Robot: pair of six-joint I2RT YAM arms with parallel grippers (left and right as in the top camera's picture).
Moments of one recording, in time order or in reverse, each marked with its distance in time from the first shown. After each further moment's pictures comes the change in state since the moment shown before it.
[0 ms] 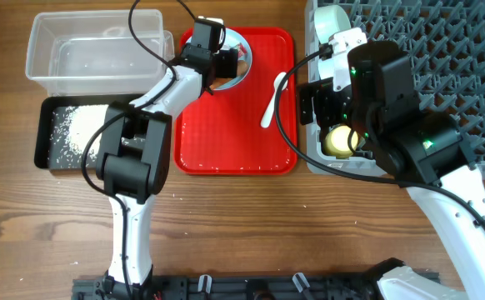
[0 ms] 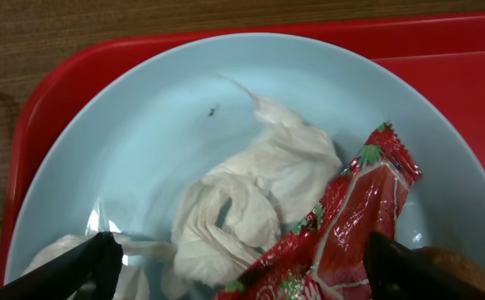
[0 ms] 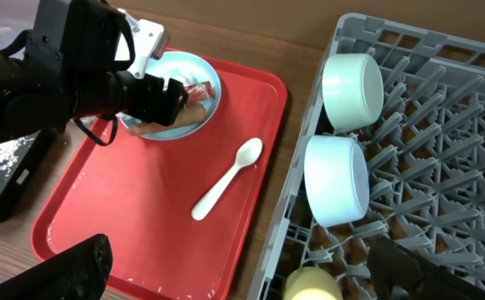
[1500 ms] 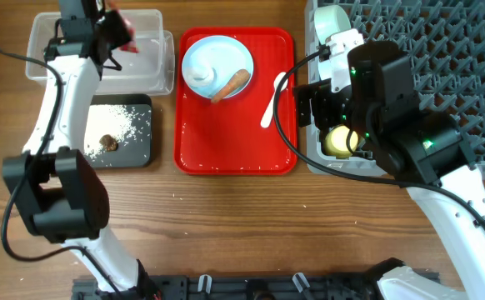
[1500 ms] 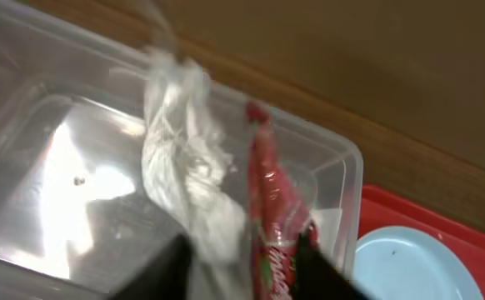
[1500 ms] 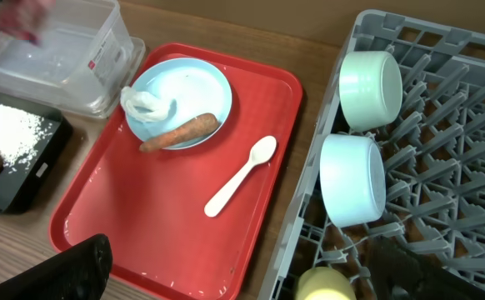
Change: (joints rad) left arm 0.389 -0.346 0.007 -0.264 0.089 -0.179; right arm 0.000 0.000 0.000 -0.003 -0.045 0.000
